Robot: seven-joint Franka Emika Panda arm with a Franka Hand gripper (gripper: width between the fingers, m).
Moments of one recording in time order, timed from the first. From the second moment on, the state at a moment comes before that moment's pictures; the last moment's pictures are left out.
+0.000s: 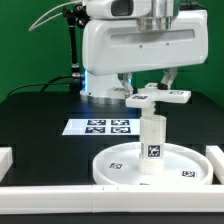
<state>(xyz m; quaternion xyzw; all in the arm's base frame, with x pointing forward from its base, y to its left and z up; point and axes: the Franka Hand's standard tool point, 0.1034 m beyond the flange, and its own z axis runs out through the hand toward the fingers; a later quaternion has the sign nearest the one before) 0.576 0.033 0.129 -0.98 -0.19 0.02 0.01</state>
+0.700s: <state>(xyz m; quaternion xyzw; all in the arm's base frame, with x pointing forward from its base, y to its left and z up) 0.580 0.039 0.125 -0.98 -0.19 0.01 0.01</state>
